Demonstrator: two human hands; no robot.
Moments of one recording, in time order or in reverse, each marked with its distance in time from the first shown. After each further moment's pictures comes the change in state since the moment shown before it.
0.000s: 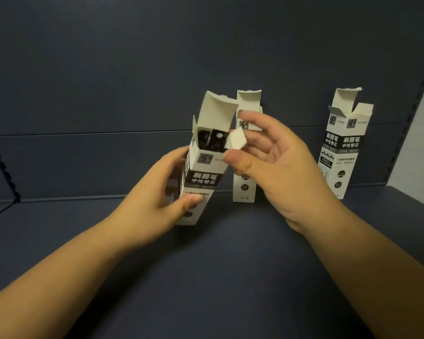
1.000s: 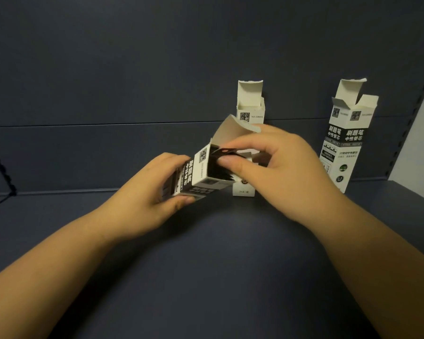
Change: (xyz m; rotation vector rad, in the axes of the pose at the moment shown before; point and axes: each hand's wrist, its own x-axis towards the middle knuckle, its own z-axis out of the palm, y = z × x) left_hand 0.004 -0.018 -0.011 0.300 -0.089 0.114; right_hand -0.003 -0.005 -0.004 -0.644 -0.030 -0.091
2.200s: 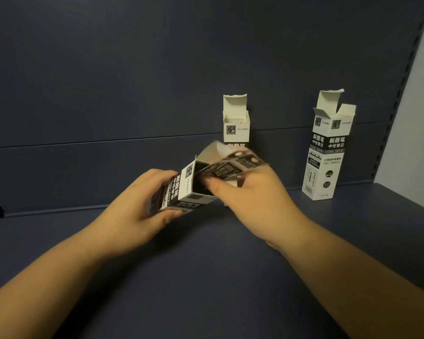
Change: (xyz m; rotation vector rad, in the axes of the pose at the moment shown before) left_hand 0.000 -0.007 0.001 -0.033 -0.005 -0.043; right_hand -0.001 0.019 0.033 0.356 0.051 0.231
